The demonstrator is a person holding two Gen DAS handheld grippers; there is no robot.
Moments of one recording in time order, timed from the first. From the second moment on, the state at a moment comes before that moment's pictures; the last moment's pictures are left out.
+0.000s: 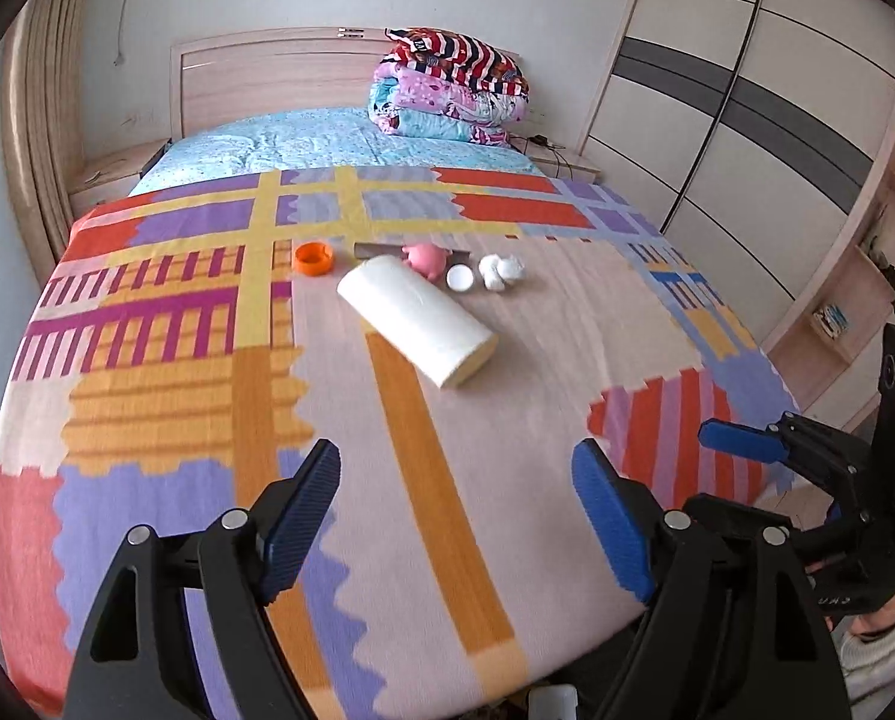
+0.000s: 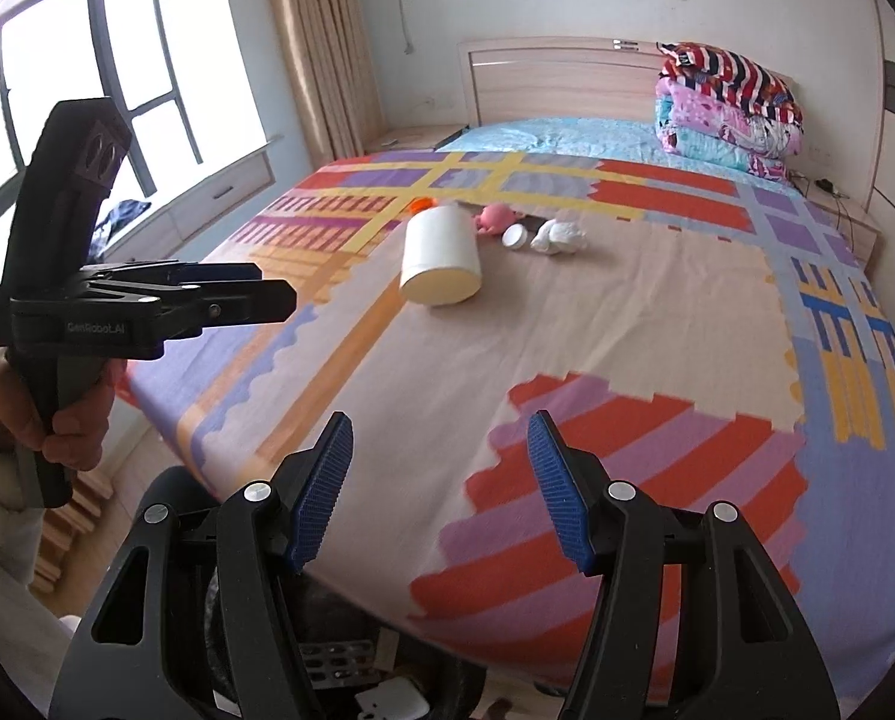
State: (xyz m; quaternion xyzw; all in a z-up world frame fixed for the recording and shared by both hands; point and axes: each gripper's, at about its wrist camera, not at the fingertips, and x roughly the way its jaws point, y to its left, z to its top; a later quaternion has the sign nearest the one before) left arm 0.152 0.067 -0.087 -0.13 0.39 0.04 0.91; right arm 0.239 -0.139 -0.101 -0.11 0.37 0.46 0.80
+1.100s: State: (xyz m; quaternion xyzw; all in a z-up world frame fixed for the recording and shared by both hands) left arm 0.276 0.115 -0.132 -0.17 0.42 0.07 0.89; right arm 0.354 -0.089 -0.093 -0.05 0.38 0.44 0.81
